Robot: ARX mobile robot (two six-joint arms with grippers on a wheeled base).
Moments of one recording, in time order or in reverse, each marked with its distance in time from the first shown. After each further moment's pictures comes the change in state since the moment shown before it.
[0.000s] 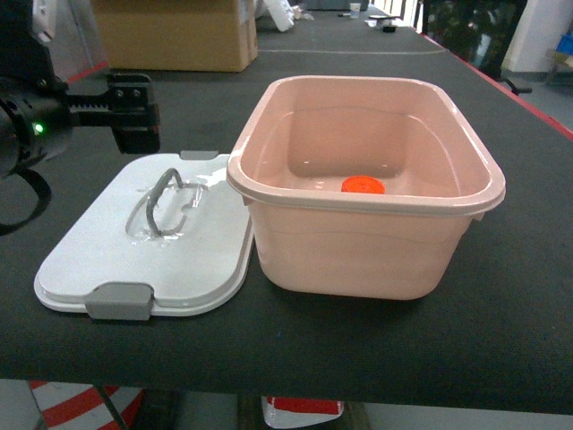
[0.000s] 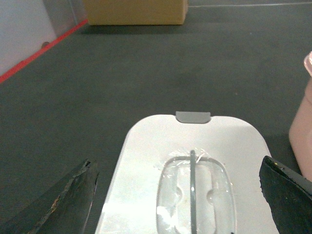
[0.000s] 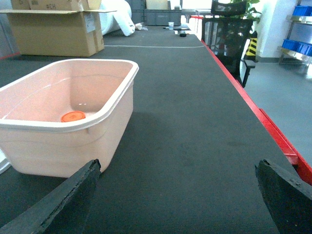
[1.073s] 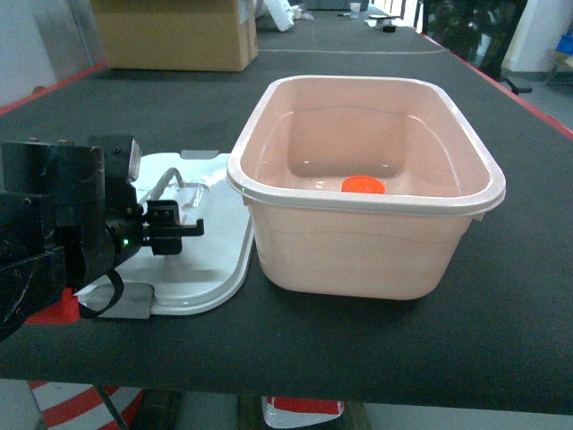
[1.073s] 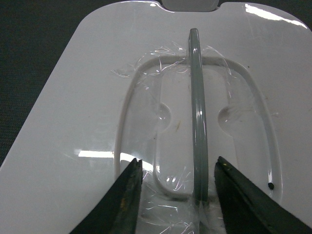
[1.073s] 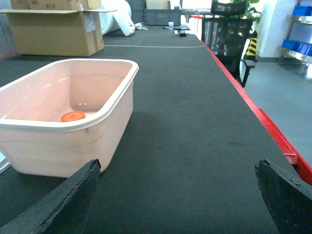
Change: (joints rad) left arm 0.034 0.448 0.173 0.040 0.090 -0.078; right arm 0.000 0.000 0.000 0.000 0.000 0.000
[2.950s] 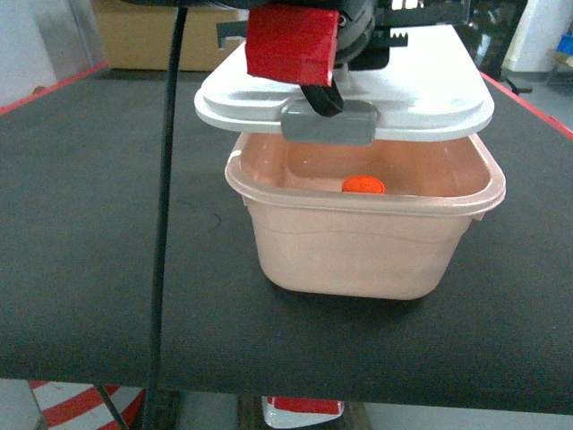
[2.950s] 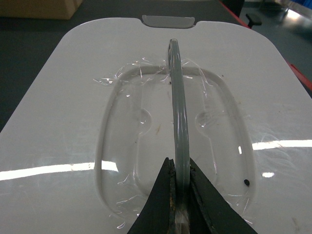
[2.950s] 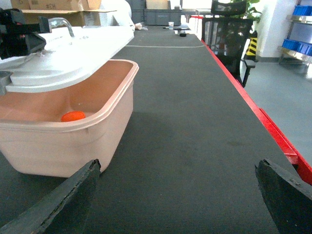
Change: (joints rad) left arm -0.460 -0.264 0.431 -0.553 -0.215 -0.109; right arm 0.000 0.000 0.000 0.000 0.000 0.000
